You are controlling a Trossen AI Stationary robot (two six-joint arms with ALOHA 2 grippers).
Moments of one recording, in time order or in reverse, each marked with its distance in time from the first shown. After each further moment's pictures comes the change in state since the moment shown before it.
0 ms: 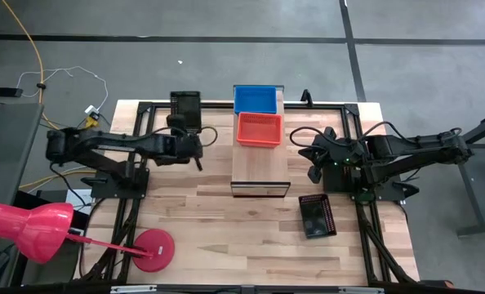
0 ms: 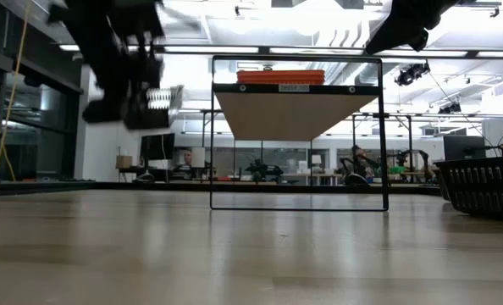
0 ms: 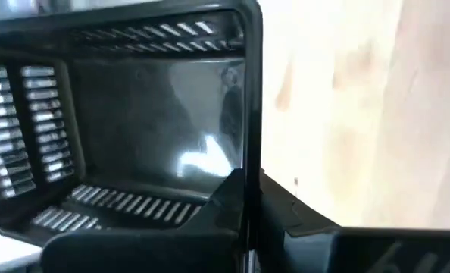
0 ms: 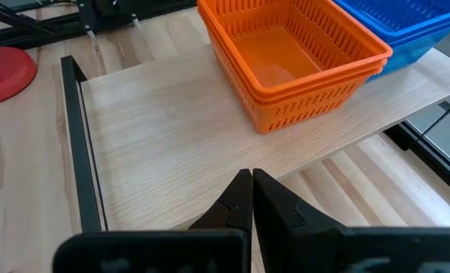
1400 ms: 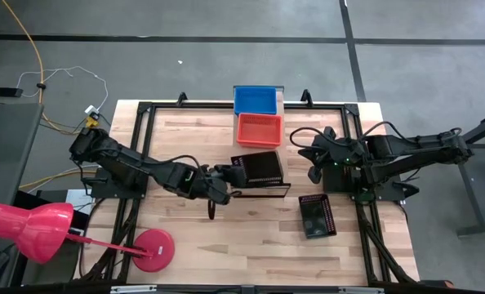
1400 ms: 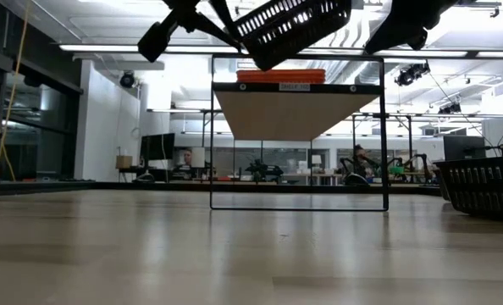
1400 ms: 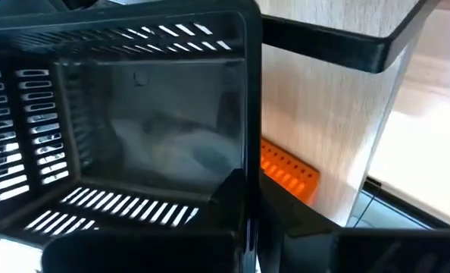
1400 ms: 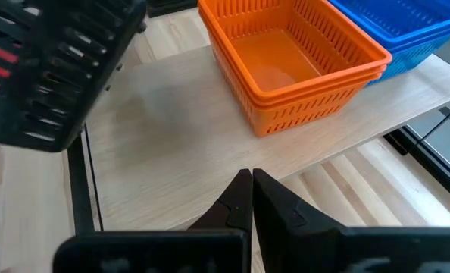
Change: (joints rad) left arm -0.433 0.316 0.426 0.363 0.107 1.352; right arm 0.000 0.000 0.000 0.005 -0.003 -0.022
